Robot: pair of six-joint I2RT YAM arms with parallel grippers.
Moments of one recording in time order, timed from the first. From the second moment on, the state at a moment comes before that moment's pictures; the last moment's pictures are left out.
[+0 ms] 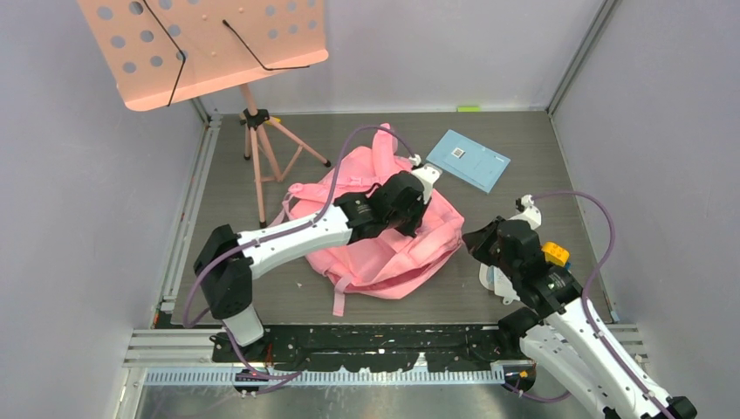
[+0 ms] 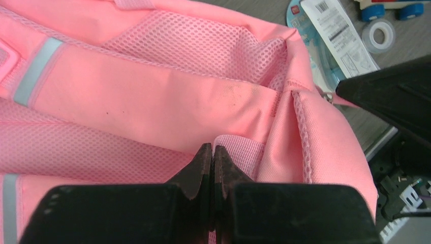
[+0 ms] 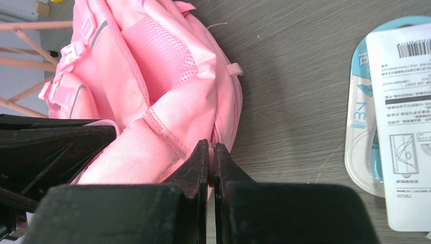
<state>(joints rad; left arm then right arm) -1.01 1.70 1.44 -0.42 -0.14 -0.28 0.47 0.57 0.58 -0.59 0.23 0.92</state>
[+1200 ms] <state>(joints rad) -0.94 1.65 1.27 -0.25 -0.08 -0.43 0.60 0.61 0.58 -0.58 0.27 0.97</state>
